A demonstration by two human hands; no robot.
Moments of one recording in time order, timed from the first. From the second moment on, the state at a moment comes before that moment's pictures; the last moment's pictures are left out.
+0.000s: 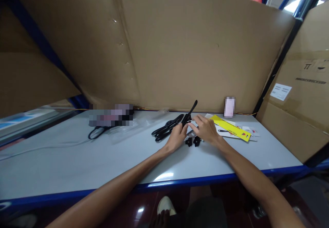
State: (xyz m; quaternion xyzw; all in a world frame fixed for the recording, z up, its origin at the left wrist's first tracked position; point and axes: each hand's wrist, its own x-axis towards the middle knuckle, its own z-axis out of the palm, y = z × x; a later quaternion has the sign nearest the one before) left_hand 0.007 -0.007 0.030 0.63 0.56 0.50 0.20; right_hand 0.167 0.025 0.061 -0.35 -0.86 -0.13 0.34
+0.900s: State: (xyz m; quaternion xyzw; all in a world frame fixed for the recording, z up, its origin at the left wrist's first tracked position) left_hand 0.011 -0.021 0.029 0.63 0.52 0.52 0.24; right_hand 0.138 0.014 0.047 -0.45 -0.76 0.17 0.43
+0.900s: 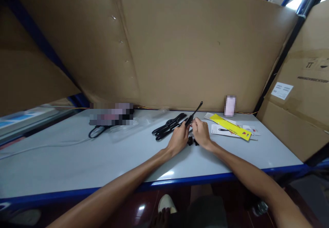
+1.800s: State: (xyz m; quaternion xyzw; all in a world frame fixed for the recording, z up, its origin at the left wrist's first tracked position) left_hand -0.031 0.002 0.047 0.56 0.54 0.57 0.27; right_hand 0.163 0.044 0.069 -0.50 -0.70 0.36 0.36
